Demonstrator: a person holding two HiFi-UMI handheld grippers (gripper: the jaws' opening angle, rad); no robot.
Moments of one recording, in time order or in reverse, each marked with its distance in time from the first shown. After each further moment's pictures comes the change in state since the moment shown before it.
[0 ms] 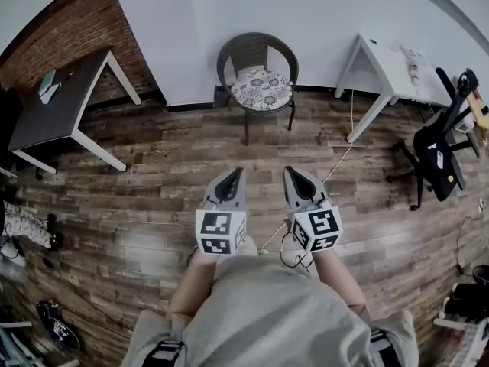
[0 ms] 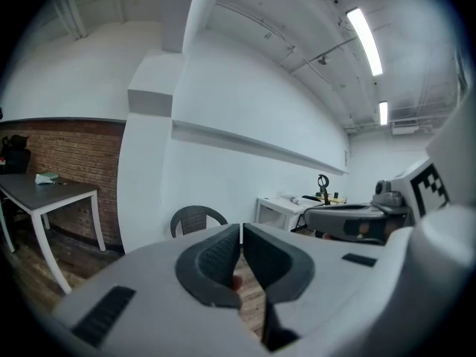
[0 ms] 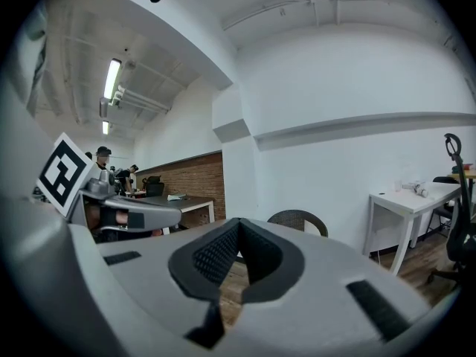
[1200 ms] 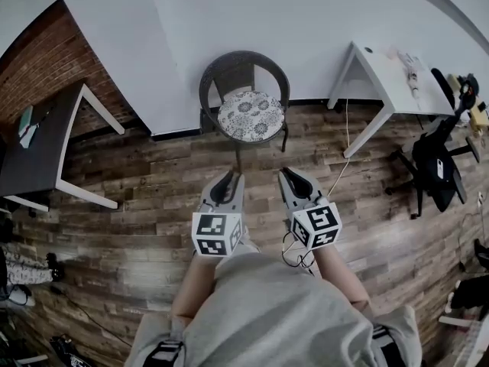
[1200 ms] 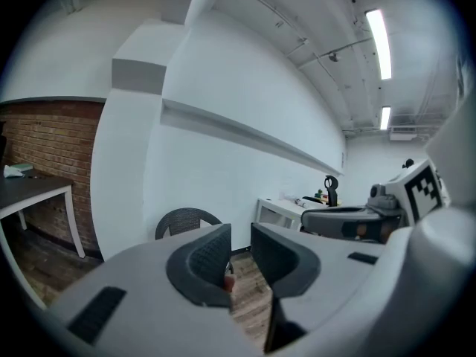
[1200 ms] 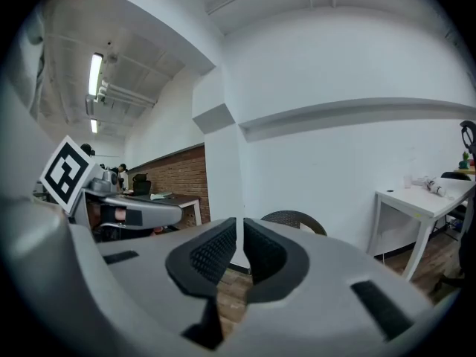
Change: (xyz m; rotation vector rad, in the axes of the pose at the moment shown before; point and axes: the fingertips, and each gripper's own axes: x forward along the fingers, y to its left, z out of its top) left arm 0.209 0.084 0.040 -0.024 0.035 -0.079; right arm 0.188 -0.122 0.016 0.022 0.046 -0.025
